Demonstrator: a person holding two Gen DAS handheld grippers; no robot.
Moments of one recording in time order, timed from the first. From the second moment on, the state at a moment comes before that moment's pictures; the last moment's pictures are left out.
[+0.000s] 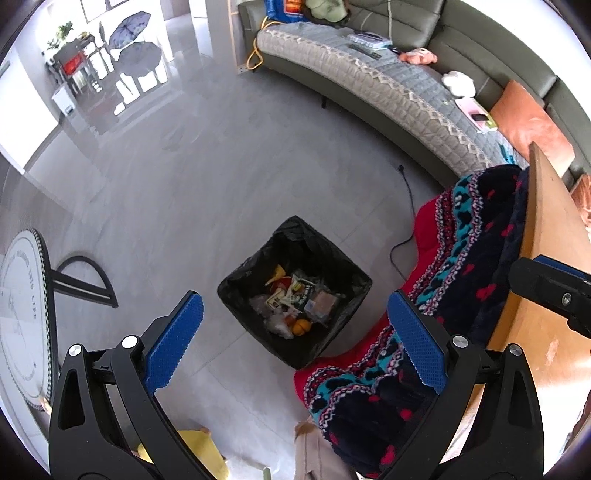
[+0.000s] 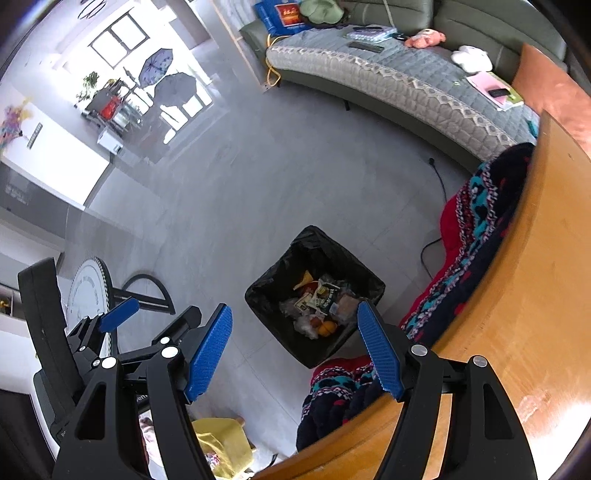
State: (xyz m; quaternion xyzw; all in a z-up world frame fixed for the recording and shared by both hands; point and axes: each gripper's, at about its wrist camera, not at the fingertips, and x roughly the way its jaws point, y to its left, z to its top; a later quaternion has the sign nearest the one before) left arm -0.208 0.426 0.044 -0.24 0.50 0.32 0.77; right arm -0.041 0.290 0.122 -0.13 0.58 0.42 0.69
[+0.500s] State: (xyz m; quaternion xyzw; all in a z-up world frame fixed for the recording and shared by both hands) left arm -0.135 0.329 0.077 -0.18 0.50 0.25 0.81; right arm 0.009 0.162 0.137 -0.06 0.57 0.36 0.74
